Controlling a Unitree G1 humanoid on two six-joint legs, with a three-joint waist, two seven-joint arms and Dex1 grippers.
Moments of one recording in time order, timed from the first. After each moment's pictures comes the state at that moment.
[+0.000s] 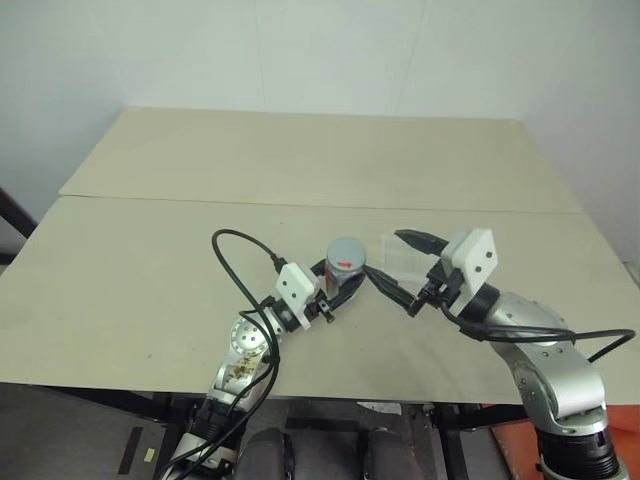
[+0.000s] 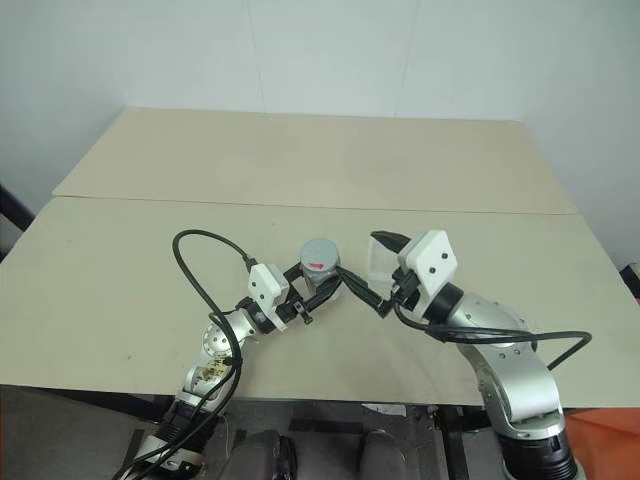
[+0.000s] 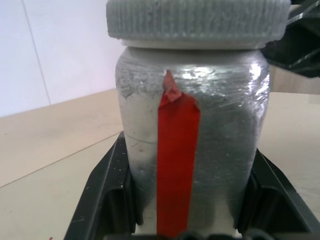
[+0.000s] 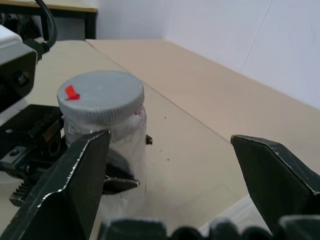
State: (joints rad) left arm -0.27 0.09 -0.22 0.10 -0.16 -0.25 -0.64; right arm -0.17 -0.53 -0.03 -0.55 0.38 0.40 0.60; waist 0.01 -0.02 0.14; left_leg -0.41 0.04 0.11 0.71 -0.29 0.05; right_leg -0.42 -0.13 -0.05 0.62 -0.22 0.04
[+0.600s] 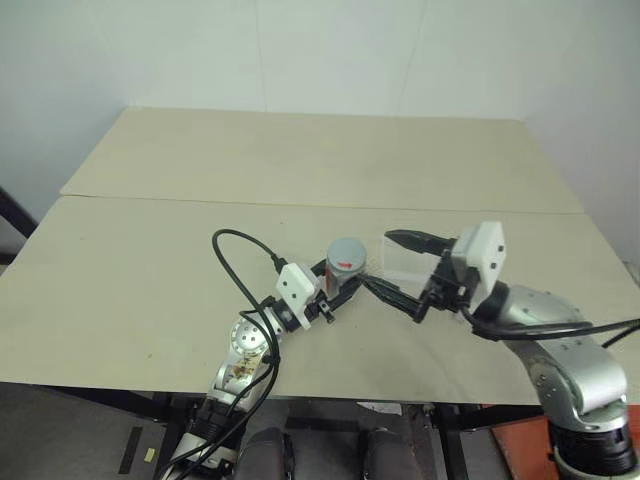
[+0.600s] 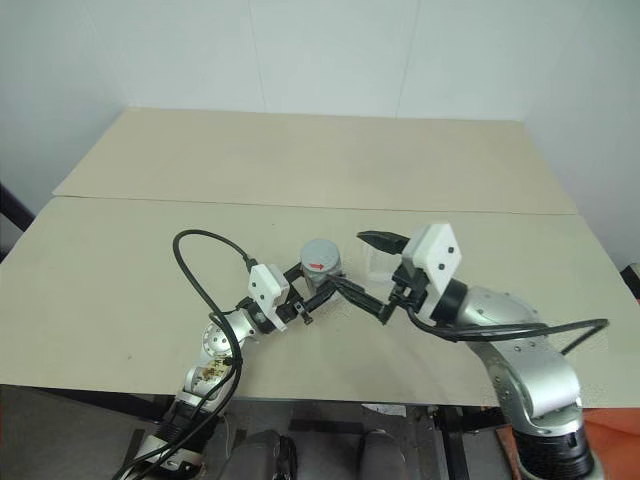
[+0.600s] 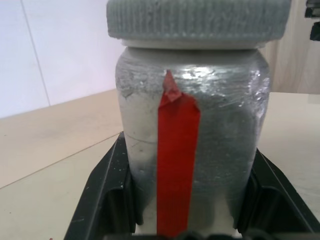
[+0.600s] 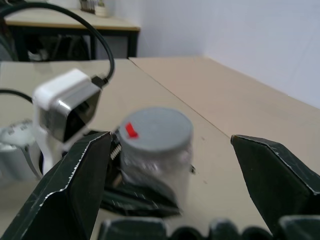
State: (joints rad) left arm -0.27 0.09 -0.22 0.10 -0.16 -0.25 -0.64; right arm -0.25 -0.54 0.01 -0.59 0.52 0.46 0.67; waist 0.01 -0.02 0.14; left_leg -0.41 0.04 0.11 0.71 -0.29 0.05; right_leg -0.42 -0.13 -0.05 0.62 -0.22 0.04
